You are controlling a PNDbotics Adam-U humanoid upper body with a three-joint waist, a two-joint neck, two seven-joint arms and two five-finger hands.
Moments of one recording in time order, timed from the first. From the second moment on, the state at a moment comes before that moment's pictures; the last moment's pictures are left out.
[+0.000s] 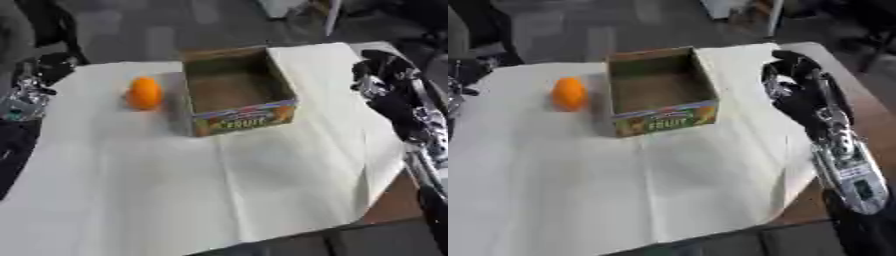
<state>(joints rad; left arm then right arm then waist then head) -1.08 0.40 0.03 -0.36 -0.15 0.20 0.22 -0.31 -0.35 0.04 -1.65 -0.11 -0.02 -0.05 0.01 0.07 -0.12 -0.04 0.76</state>
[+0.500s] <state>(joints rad) -1.08 0.40 0.03 -0.36 -0.20 0.21 0.22 -0.31 -0.35 0.04 -1.65 -0.11 -0.02 -0.05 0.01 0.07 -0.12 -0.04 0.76</state>
